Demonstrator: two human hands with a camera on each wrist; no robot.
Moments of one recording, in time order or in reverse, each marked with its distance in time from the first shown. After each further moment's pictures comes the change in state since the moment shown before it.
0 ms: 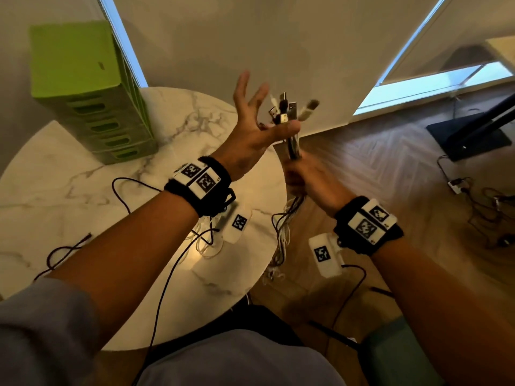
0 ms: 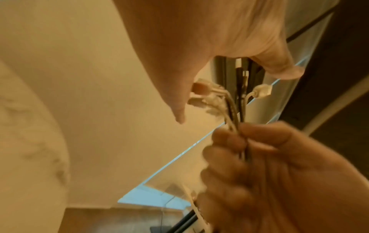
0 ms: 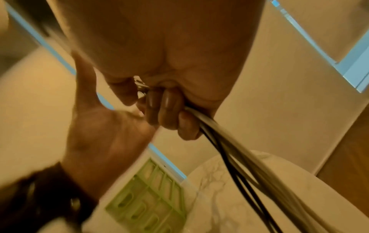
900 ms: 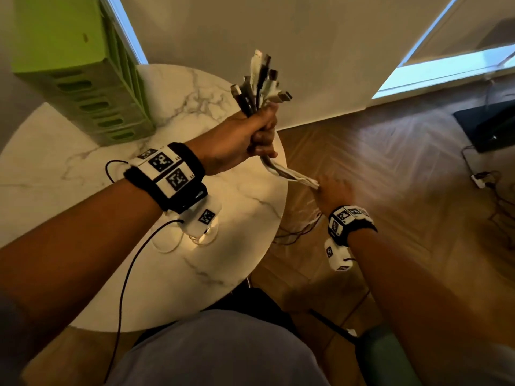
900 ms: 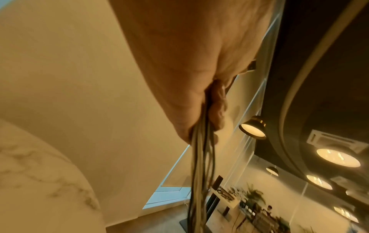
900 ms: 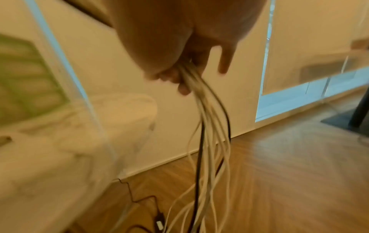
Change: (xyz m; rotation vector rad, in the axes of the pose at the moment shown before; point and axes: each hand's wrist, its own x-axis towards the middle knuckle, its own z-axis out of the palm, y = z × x) left_hand -0.007 0.006 0.001 0.110 -0.156 -0.263; right_hand 0.054 0.164 -0.081 -1.212 0.200 0.245
